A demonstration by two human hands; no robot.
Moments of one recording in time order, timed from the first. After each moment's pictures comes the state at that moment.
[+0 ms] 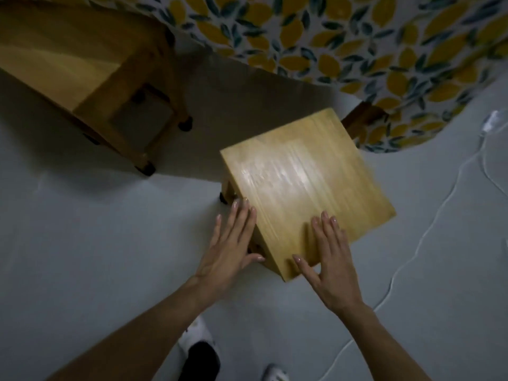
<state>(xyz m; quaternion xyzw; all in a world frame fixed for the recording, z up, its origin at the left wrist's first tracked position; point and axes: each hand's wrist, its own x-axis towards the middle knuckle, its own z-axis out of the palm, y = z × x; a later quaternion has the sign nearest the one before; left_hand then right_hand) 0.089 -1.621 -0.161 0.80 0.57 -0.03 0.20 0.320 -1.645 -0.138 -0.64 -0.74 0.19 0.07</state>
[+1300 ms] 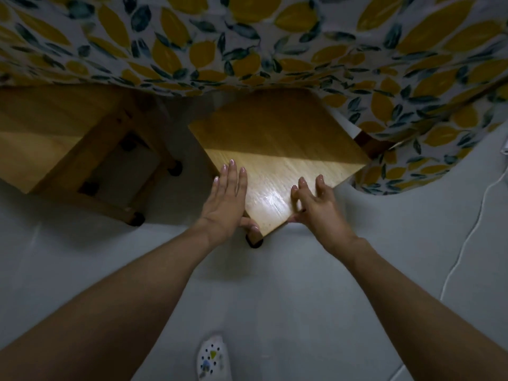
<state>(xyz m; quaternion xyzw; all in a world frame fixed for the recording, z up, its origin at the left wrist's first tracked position) 0.149 -1.381 -0.134 0.76 0.60 -0.15 0.21 0.364 -1.395 -0.153 -0.59 -0.79 0.17 0.02</state>
